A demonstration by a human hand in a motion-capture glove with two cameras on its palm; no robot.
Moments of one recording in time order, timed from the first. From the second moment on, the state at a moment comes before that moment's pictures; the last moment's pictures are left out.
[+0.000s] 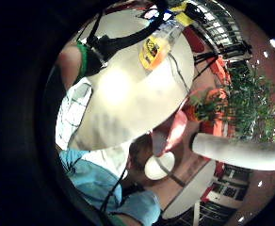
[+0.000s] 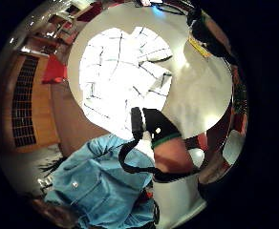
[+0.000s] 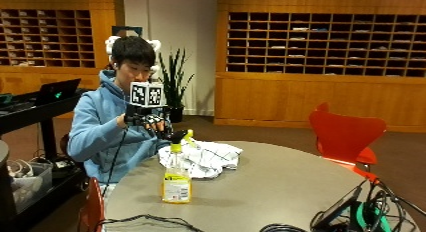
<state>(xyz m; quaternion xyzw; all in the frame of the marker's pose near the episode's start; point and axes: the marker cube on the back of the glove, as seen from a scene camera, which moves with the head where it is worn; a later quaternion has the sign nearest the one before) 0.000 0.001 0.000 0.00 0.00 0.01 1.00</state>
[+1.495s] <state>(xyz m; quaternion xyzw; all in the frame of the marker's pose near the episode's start) 0.104 -0.071 0.093 0.39 -0.54 0.27 0.69</state>
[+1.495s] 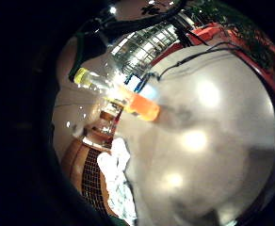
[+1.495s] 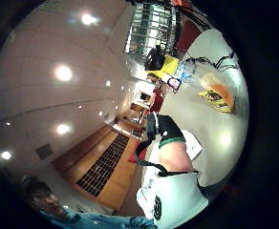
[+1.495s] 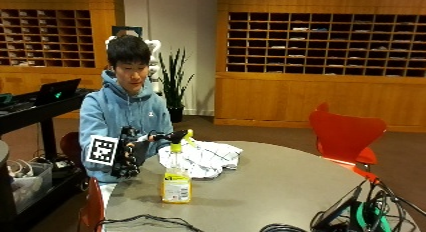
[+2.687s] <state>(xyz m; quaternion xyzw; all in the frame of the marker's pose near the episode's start) 0.109 -0.177 0.141 0.31 -0.57 0.23 0.73</state>
